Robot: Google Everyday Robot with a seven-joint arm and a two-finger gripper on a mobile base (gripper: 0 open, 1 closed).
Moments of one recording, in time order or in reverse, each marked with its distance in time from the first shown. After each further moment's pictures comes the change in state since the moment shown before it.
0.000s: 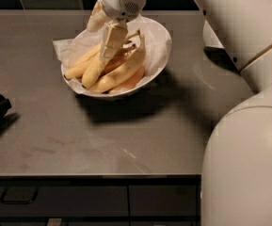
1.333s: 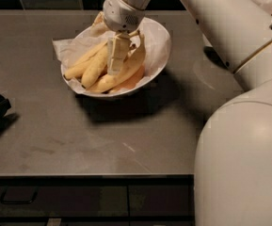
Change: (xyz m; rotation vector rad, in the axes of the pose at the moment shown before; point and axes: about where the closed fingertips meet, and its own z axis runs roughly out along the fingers) arm 0.020 0.007 0.028 -0.066 0.009 0.006
